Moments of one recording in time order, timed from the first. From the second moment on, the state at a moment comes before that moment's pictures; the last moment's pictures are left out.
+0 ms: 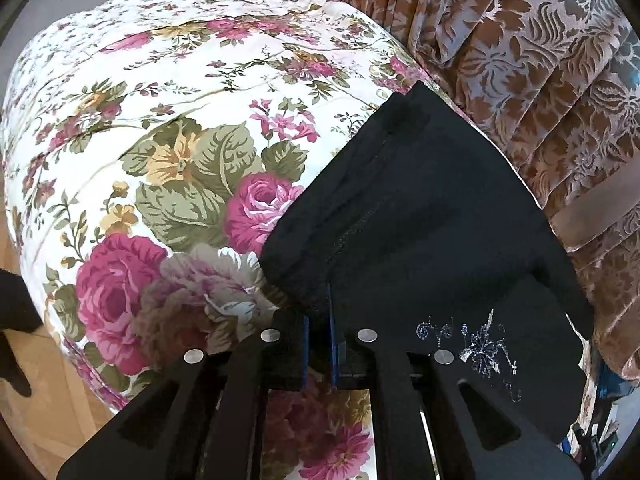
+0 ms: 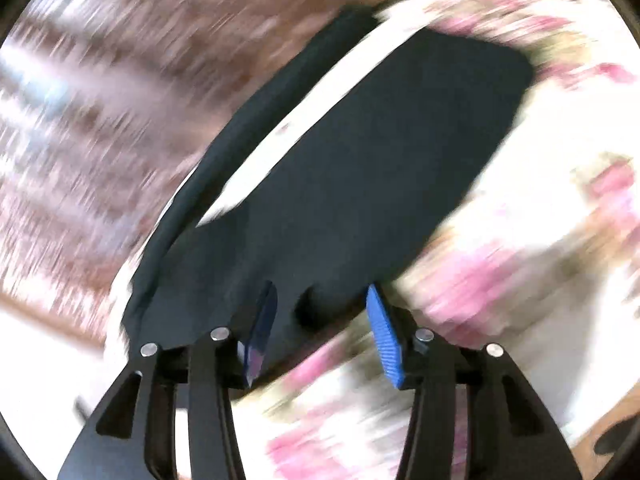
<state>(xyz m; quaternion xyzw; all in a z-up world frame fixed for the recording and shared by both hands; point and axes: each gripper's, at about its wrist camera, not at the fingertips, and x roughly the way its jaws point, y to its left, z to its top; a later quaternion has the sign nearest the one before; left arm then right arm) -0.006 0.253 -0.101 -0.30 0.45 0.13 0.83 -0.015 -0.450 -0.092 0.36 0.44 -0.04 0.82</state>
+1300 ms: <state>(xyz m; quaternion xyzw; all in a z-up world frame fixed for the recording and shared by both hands) -0.017 0.265 -0.074 -0.21 0.45 0.18 0.85 -0.073 -0.616 -0.084 0.33 0.39 -0.34 0.79</state>
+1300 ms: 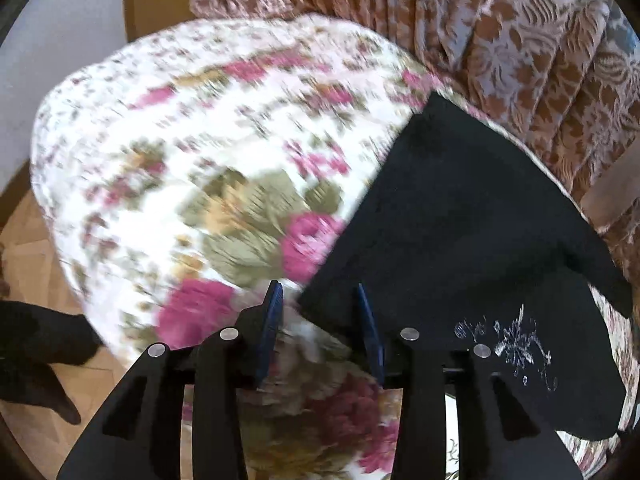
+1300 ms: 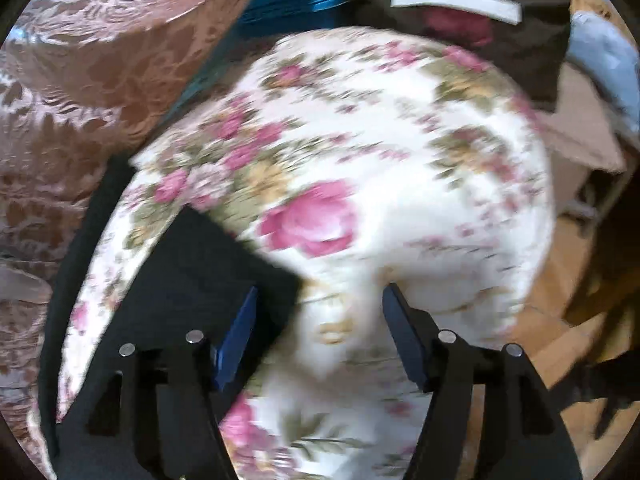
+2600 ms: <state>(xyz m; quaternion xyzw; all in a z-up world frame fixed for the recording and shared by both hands) 0.368 0.252 -0.094 -0.19 0.52 0.08 0.83 0.068 -0.369 -0.106 0.22 0.49 -0.03 0.84</state>
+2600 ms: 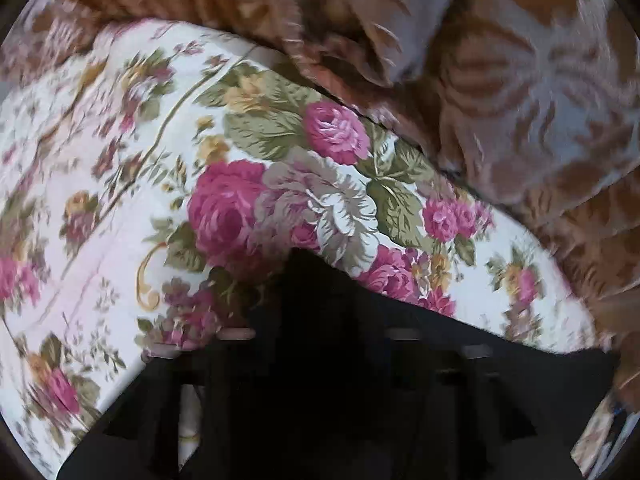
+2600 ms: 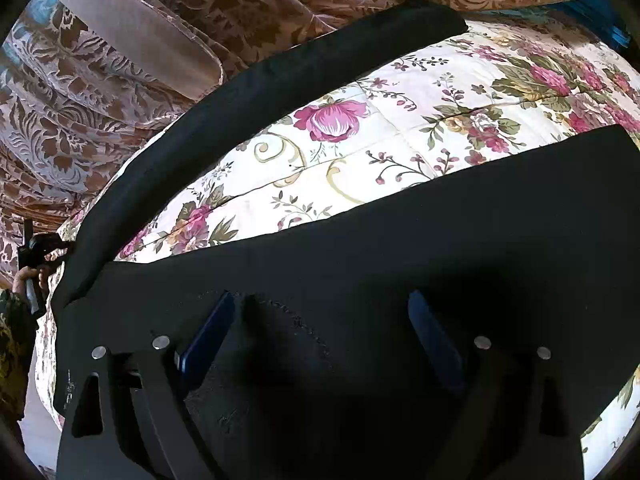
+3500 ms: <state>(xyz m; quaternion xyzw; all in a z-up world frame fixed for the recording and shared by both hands) 0.043 0.188 -0.016 -0.15 0.32 -0.13 0.93 0.220 -0.299 -0.049 0.33 0.47 0.15 0.81</state>
